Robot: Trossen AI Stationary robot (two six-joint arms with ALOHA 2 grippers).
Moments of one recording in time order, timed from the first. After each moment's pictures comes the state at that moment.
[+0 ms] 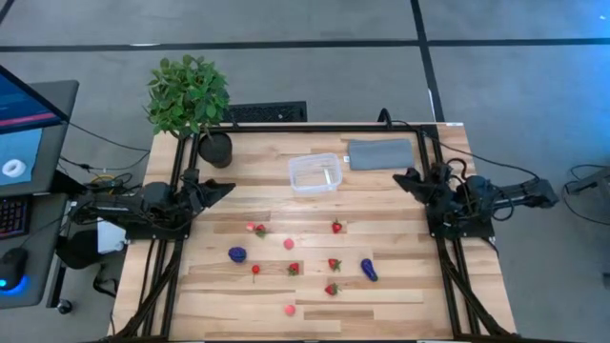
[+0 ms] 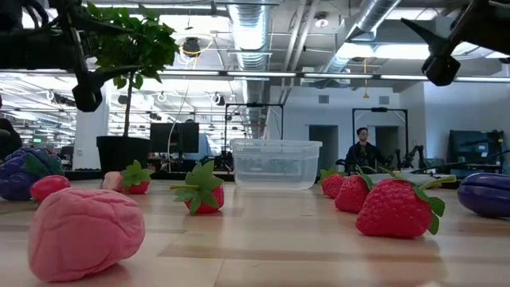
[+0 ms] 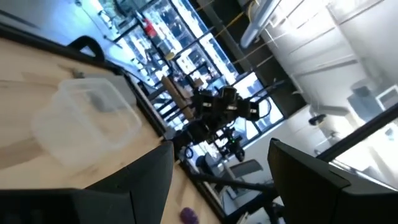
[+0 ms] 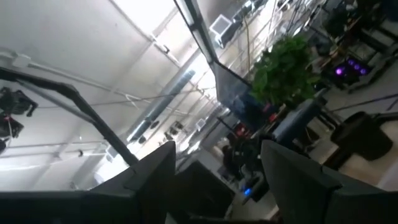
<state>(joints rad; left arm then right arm) -0.05 0.01 0.01 0.18 -0.28 -0.94 0.16 0.17 0.04 0.59 0.26 0.72</state>
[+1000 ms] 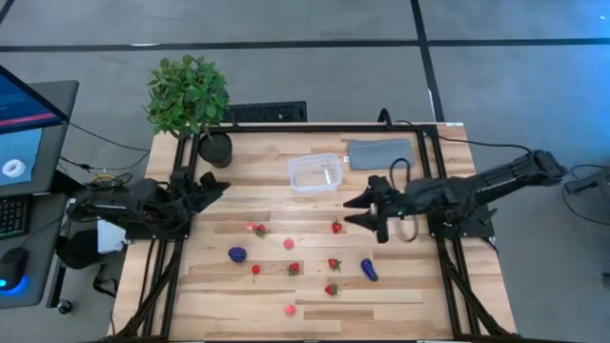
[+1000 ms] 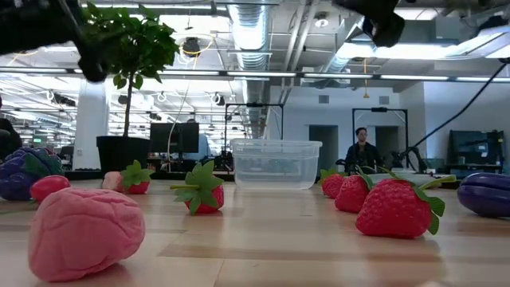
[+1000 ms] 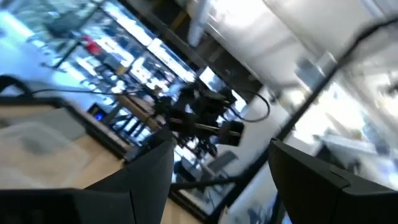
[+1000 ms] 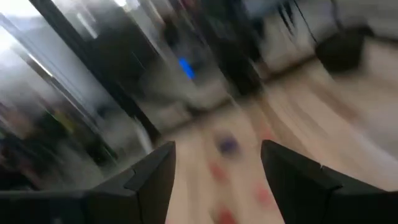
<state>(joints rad) -0.08 0.07 0.08 0.35 -0.14 -0.68 0.26 1.02 0.73 -0.01 0.16 0.50</state>
